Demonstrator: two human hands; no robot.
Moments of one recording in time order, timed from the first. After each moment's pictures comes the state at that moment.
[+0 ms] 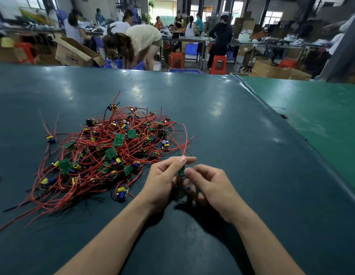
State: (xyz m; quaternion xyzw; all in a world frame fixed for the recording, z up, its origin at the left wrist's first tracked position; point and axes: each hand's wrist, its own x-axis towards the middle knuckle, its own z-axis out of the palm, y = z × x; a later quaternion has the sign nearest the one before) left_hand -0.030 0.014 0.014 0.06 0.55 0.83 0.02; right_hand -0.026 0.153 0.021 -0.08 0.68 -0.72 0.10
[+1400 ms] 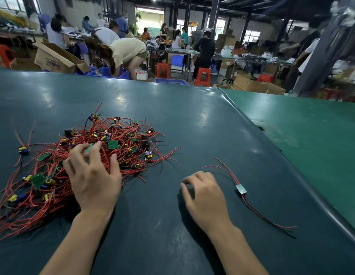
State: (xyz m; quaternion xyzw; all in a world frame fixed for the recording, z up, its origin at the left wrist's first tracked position) left_hand -0.048 -0.061 0.017 -0.16 0.85 0.21 -0.46; right_hand -0.029 0.168 0.011 -0.13 0.94 -0.24 -0.21
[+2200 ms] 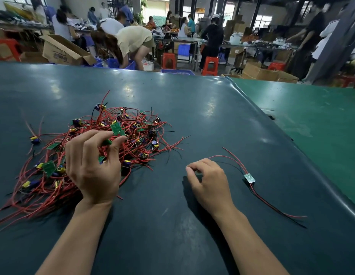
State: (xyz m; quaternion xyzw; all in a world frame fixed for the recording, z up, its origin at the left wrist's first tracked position) left_hand -0.036 -0.060 0.034 0.02 0.71 0.21 -0.67; right_hand -0.045 0.166 0.000 -0.11 0.90 -0.35 -0.22
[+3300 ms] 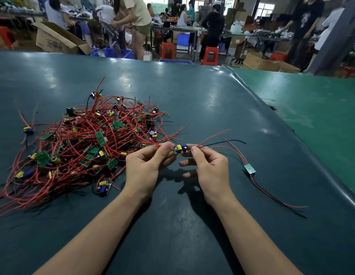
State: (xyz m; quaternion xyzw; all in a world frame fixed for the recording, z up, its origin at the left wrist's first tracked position) left_hand -0.035 0.019 0.017 -0.04 0.55 0.83 -0.13; right_hand -0.039 0.149 0.019 0.00 0.64 -0.77 -0.07
